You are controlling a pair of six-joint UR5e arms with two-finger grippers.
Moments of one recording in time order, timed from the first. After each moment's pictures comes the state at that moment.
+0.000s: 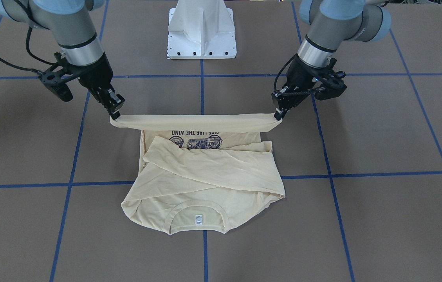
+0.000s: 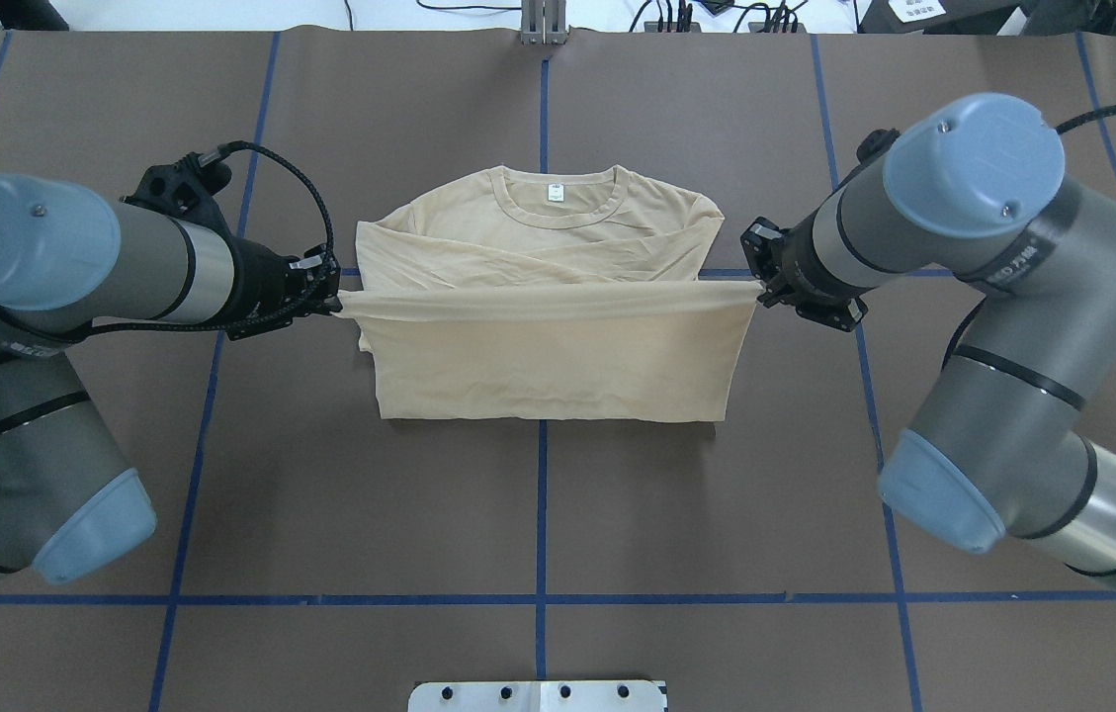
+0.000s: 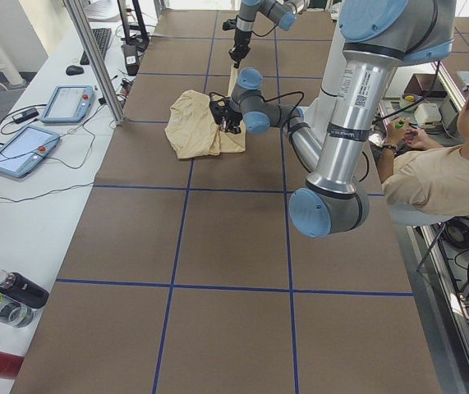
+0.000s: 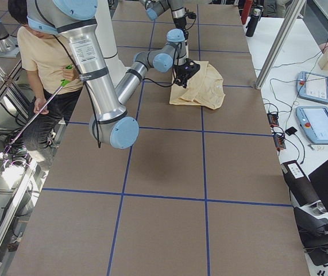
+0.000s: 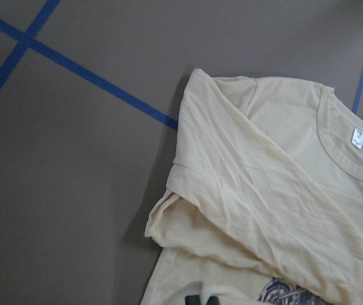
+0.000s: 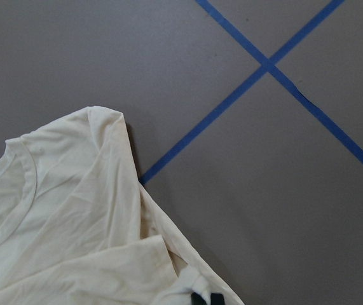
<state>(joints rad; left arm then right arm) -0.68 -1.94 -1.91 -1.94 -1.84 -1.67 0.73 -1.12 1.96 -1.62 1.88 1.80</state>
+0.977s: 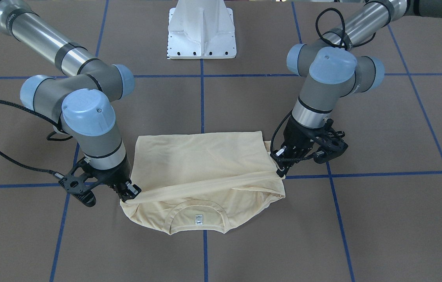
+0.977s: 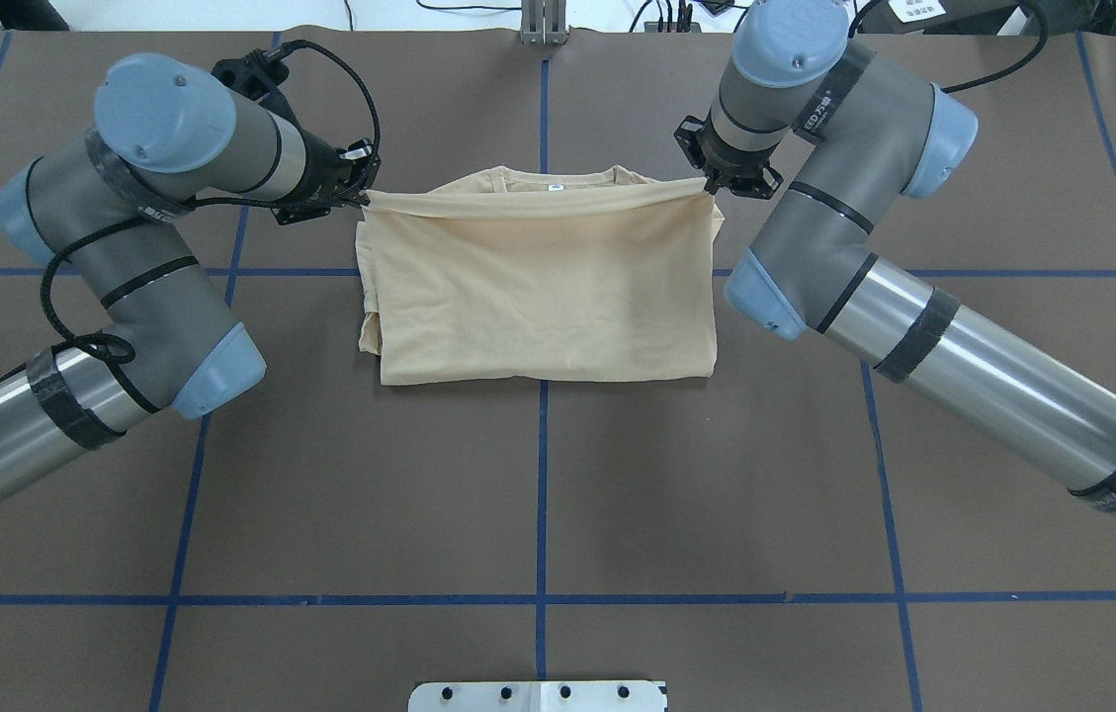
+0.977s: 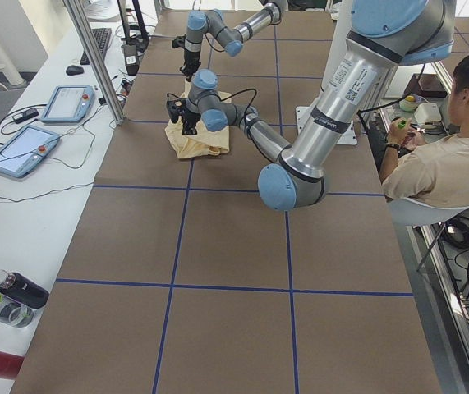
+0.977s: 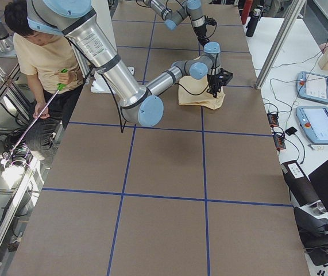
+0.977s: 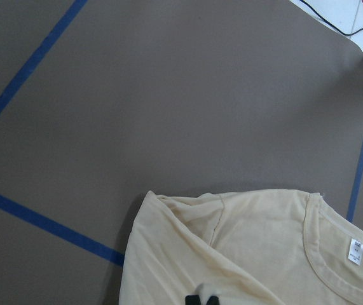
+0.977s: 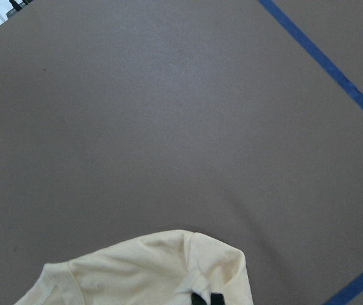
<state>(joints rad) -0.79 -2.17 -1.50 -2.06 -1.81 -1.58 0.82 -0.80 1.30 -1.37 1.87 1.61</state>
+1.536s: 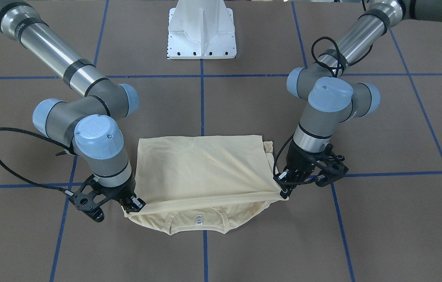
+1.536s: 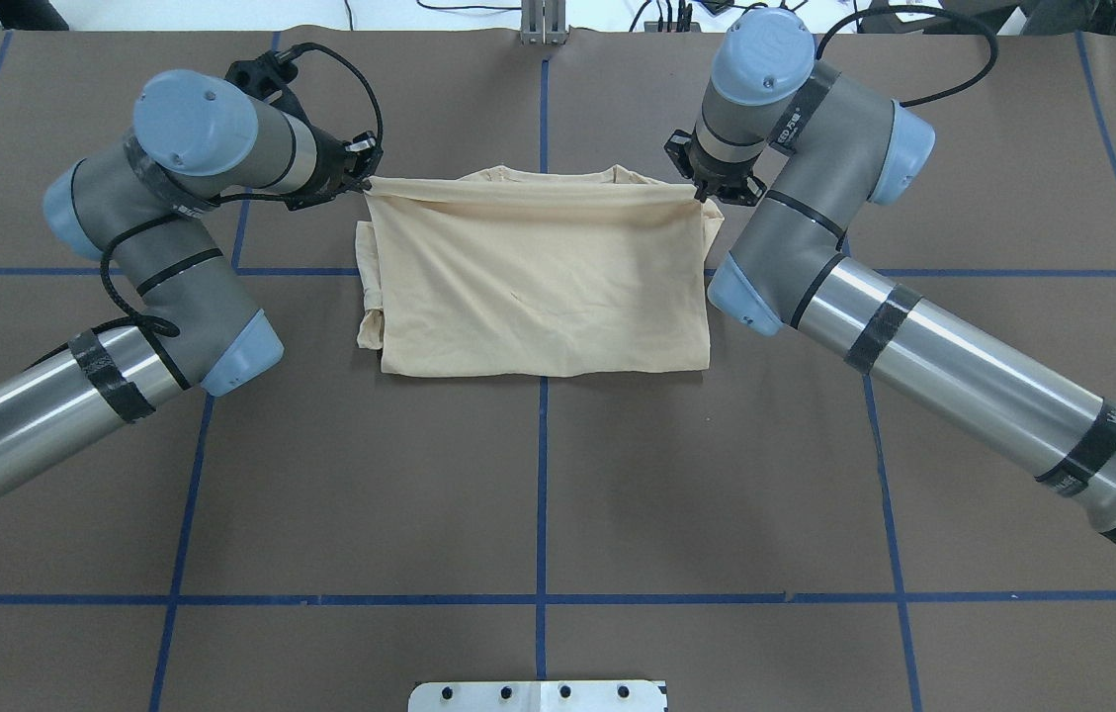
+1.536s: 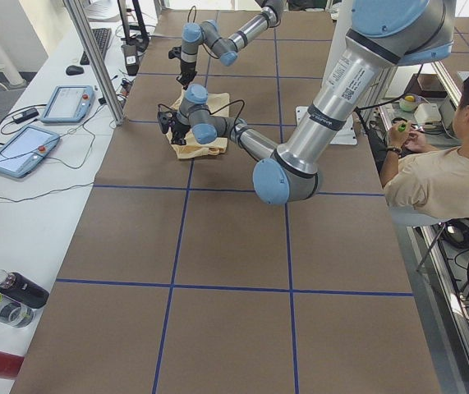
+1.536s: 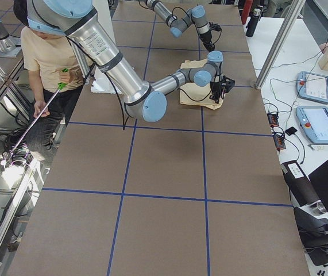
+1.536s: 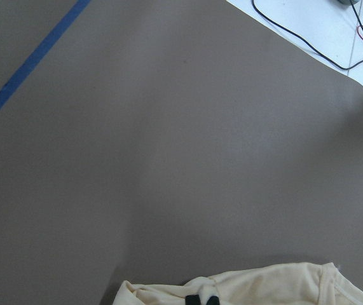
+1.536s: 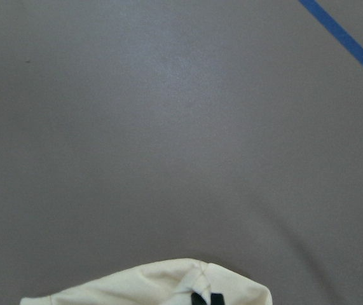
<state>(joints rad) -0.79 -2.21 -1.32 -2.21 -1.77 -1.57 0.80 -0.77 1.15 -1.26 1.87 1.61</state>
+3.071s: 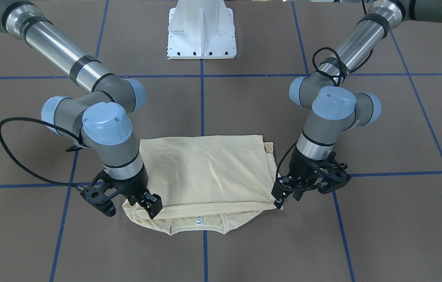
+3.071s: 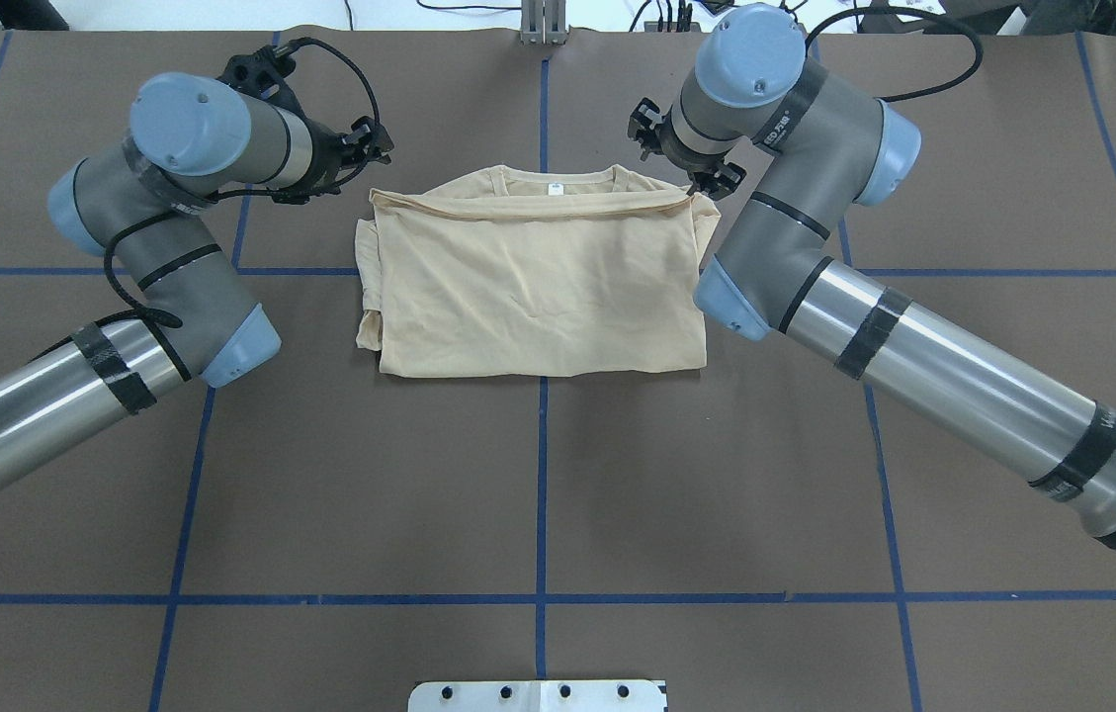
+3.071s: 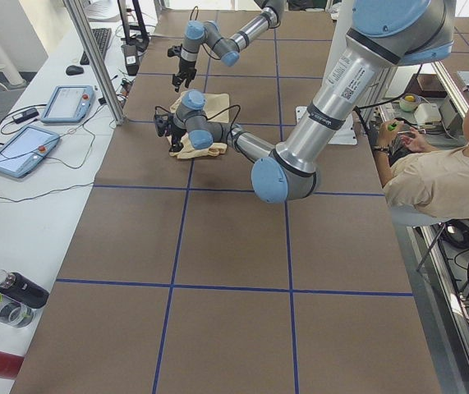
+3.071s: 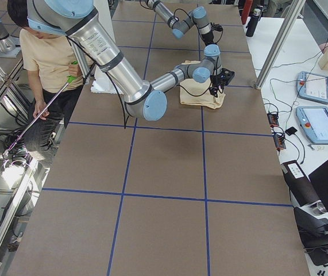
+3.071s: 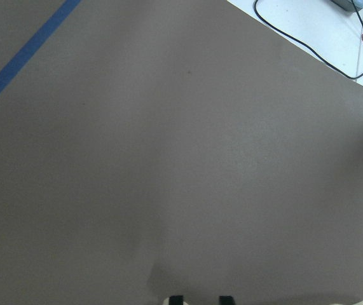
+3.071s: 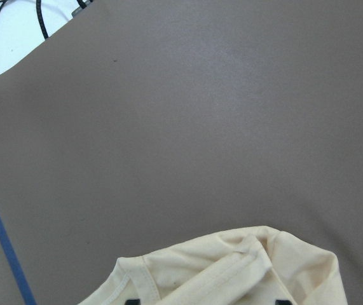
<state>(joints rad) -0.80 -2.20 -1.31 -2.29 -1.76 -1.55 0.79 -0.79 1.25 -1.17 1.83 1.68</state>
